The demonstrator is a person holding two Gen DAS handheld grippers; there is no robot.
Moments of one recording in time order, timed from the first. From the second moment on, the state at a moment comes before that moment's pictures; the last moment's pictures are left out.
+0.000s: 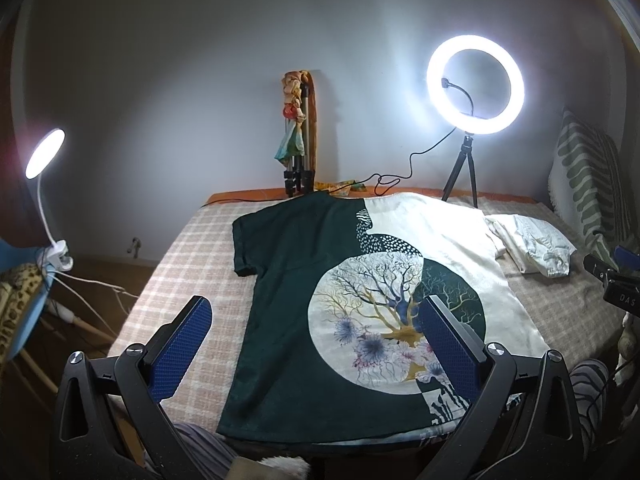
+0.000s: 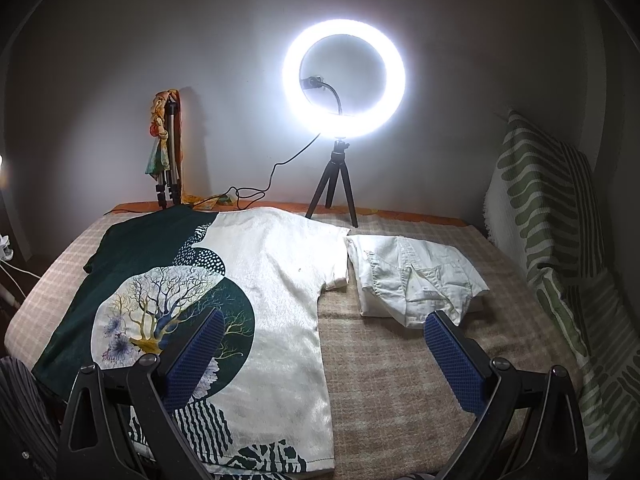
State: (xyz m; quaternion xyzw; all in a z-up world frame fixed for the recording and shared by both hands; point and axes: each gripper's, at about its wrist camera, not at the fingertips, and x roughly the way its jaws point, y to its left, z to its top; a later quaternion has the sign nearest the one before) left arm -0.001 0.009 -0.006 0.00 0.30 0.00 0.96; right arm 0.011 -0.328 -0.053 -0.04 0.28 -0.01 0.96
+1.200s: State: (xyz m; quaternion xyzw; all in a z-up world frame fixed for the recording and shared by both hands) left arm 0.015 0.114 -0.144 -0.16 0.46 -0.02 0.87; right arm 0.204 -0.047 -0.046 -0.08 0.34 0.27 0.90
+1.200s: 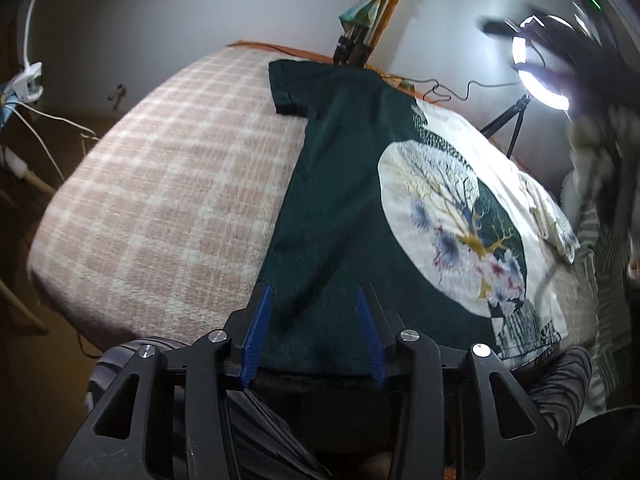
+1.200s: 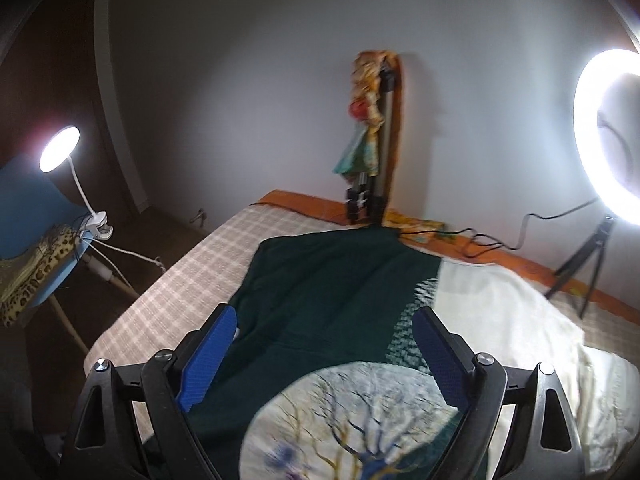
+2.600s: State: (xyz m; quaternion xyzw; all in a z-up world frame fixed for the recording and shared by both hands) left arm 0.042 0.139 -0.179 -0.18 0.48 -0.04 0.86; right arm 0.393 0.212 -0.209 -0.16 0.53 0.24 0.80
